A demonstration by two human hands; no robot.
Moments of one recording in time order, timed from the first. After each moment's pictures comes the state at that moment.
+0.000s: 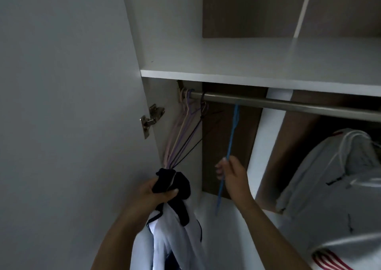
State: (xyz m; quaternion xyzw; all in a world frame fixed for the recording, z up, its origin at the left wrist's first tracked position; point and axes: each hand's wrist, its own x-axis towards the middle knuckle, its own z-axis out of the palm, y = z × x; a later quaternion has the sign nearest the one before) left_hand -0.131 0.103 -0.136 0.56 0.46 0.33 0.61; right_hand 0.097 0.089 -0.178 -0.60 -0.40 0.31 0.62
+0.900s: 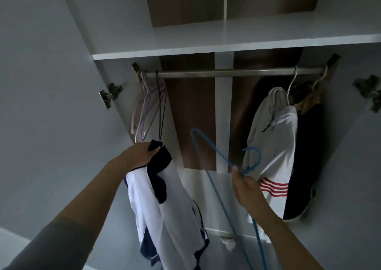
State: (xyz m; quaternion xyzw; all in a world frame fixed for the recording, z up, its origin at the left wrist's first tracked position) left_hand -0.071 0.033 -0.118 0.83 0.51 0.01 0.23; right_hand 0.147 -0.179 -0.216 -0.64 -0.33 0.31 0.62
